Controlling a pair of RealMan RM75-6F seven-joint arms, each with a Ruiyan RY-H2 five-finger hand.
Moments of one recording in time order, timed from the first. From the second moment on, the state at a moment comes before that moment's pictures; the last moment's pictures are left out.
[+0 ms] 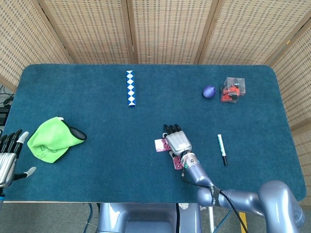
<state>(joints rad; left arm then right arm) -0.11 -1.10 -0.04 -1.65 1.43 1.43 0.13 0.92 -1.77 0.17 -1.33 -0.71 0.88 -0.67</state>
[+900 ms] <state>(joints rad) -0.11 -1.10 -0.04 -1.65 1.43 1.42 0.12 1.00 -1.77 0.19 -1.32 -0.55 0.86 -0.73</state>
